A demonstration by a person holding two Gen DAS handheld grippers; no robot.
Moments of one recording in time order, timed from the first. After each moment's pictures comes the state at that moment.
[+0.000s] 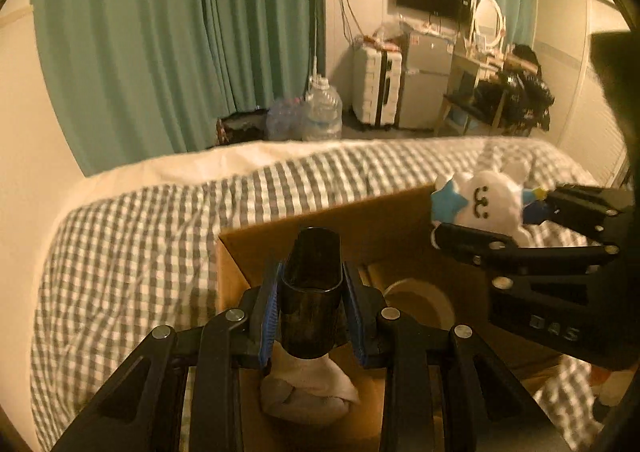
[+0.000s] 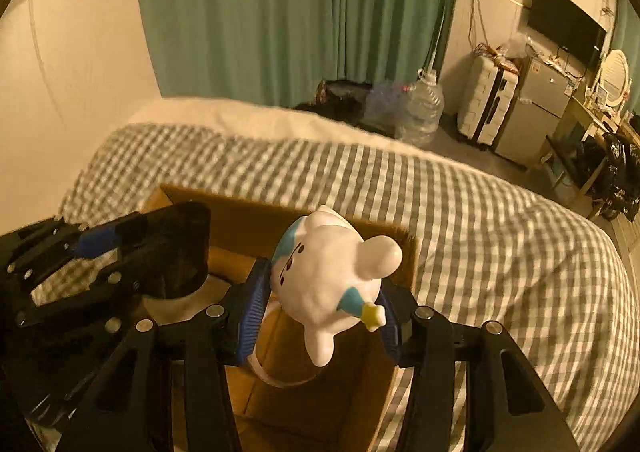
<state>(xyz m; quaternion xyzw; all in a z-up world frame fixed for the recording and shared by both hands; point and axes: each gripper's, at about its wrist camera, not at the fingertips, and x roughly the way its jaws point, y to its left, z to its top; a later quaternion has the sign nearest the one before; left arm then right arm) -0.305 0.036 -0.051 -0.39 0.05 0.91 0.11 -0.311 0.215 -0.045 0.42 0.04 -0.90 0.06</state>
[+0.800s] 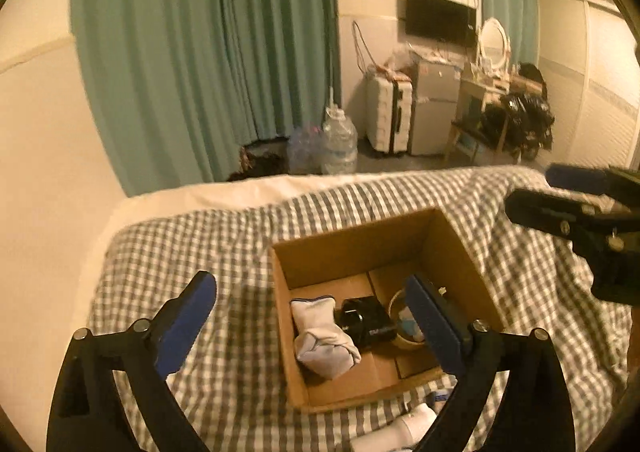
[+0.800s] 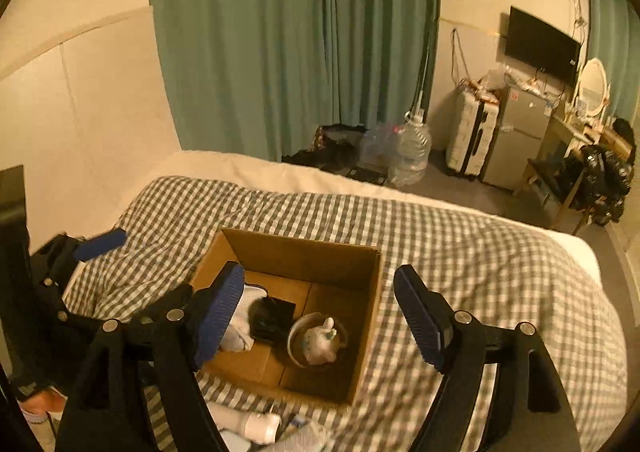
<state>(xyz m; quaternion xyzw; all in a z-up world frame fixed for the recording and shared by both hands) -0.200 0.006 0.047 -0.33 0.06 0.94 0.07 -0.204 0.209 0.070 0.34 0.02 -0.94 0.05</state>
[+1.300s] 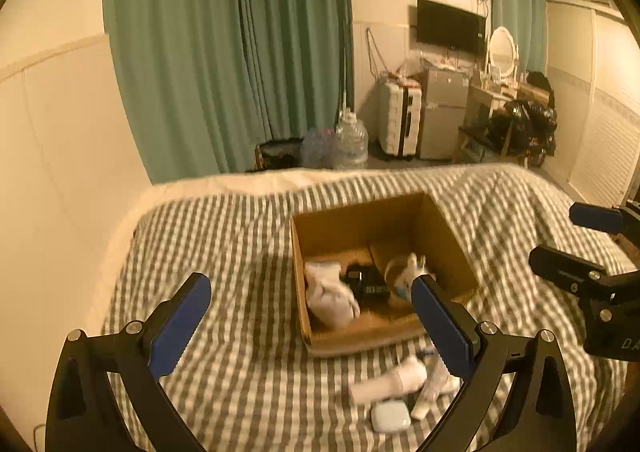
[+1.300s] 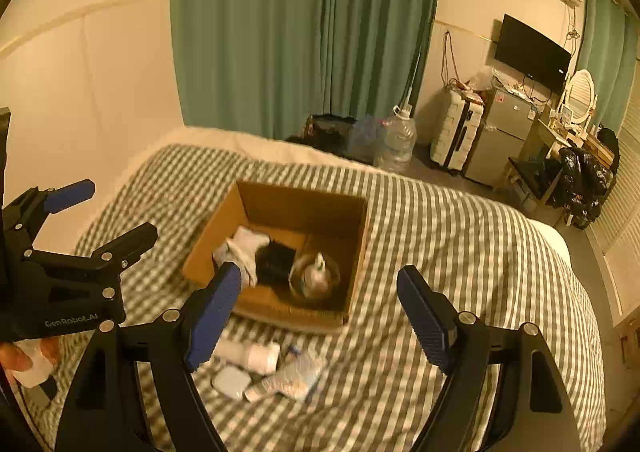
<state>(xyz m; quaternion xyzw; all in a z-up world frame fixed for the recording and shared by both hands) -0.135 -0.002 0.059 -0.33 0.05 0.94 0.05 -0.107 0.196 0.068 0.36 0.05 -0.93 0.02</state>
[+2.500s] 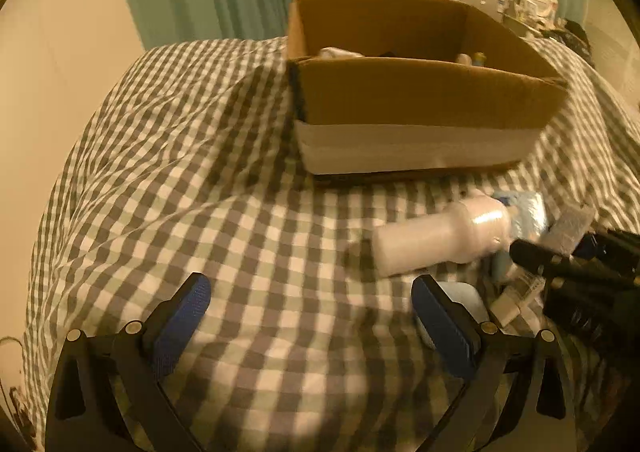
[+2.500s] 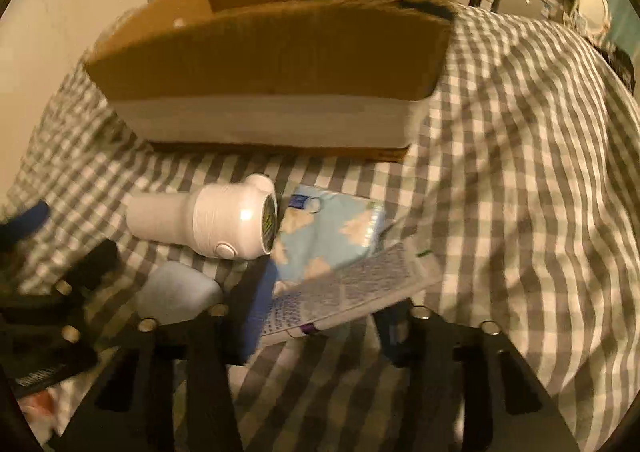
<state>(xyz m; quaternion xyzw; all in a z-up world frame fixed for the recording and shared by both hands) -0.107 0.008 -0.131 -0.46 0.05 0.89 0.01 -0.116 0.201 -0.163 0.51 -0.01 -0.86 0.01</state>
